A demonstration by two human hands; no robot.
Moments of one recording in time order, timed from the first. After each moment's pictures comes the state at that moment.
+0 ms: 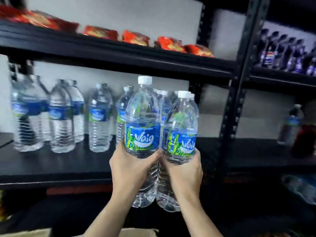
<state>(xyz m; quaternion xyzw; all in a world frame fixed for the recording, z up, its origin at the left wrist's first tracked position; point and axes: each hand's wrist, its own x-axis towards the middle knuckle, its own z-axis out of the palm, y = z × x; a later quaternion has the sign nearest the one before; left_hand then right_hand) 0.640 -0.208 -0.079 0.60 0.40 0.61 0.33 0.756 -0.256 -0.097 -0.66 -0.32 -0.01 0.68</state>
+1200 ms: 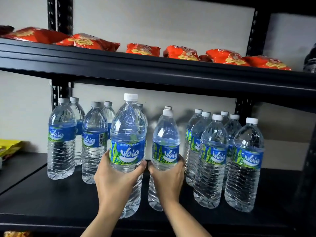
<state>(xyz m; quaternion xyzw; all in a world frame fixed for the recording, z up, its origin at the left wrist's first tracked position) 0.556 -0.041 -0.075 0.53 0.45 0.68 0.23 0.690 -0.019 -0.101 -0.64 -0.39 0.06 0.66</state>
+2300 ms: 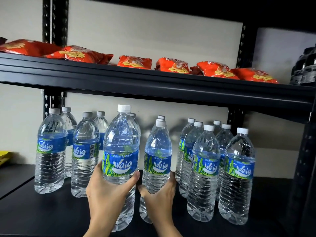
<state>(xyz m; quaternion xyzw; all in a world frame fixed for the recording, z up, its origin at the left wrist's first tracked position) 0.565 -0.036 -0.076 0.52 0.45 0.68 0.25 0.699 -0.015 -0.136 -0.62 -0.45 0.08 0.64</state>
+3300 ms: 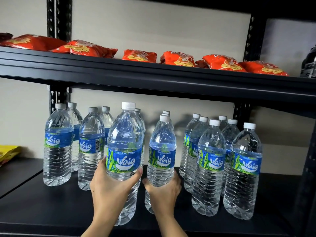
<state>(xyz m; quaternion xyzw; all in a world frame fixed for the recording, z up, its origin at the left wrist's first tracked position) 0.558 -0.030 -0.084 0.53 0.47 0.67 0.22 0.696 -0.009 -0.136 -0.65 -0.38 0.08 0.65</state>
